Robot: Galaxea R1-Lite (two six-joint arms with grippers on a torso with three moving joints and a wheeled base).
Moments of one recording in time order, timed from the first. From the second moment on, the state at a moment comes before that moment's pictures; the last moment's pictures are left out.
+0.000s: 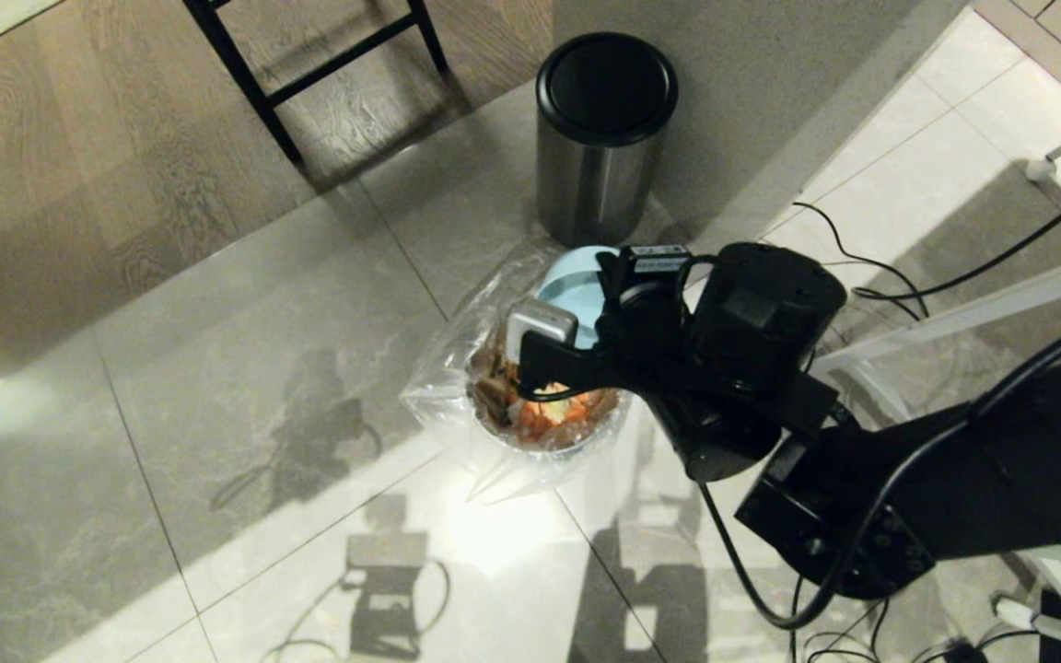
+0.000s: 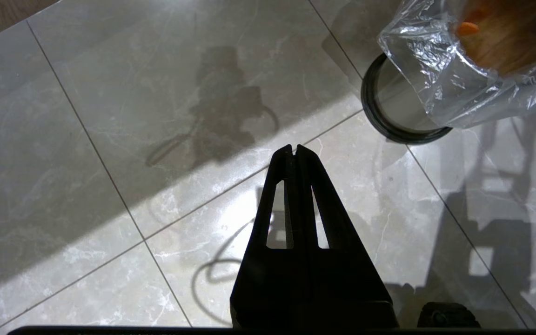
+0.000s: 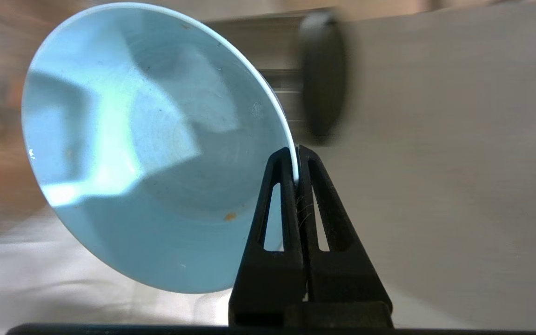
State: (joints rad) left arm 0.00 0.00 0.00 0.00 0.02 -0.05; right arm 0.85 1.96 -1.08 -1.12 -0.57 -1.57
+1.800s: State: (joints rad) left arm 0.00 0.00 0.00 0.00 0.02 -0.05; right arm 0.69 1.93 -1.38 -0.03 -0.56 -0.14
